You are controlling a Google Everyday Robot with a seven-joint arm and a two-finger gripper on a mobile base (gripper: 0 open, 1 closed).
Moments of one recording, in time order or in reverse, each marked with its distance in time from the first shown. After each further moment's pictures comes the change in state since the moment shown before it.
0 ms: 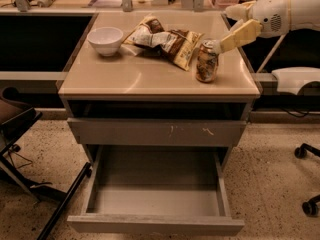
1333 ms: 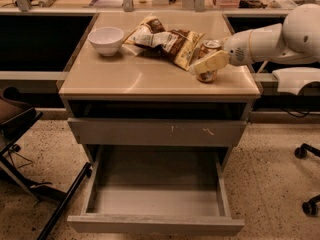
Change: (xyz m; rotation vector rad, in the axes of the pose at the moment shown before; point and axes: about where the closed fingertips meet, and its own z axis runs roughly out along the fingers) arm 0.084 -0.035 0.070 0.156 0.068 0.170
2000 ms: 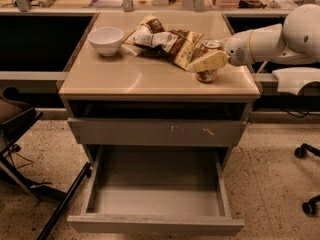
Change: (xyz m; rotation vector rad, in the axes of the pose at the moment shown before) arm 0.000 0.000 0.001 -0.002 0.000 0.003
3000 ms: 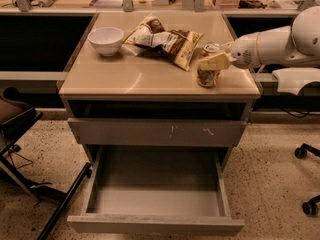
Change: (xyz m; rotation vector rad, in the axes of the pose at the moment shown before) arm 0.006 0.008 -0.010 -0.029 -0.003 0.003
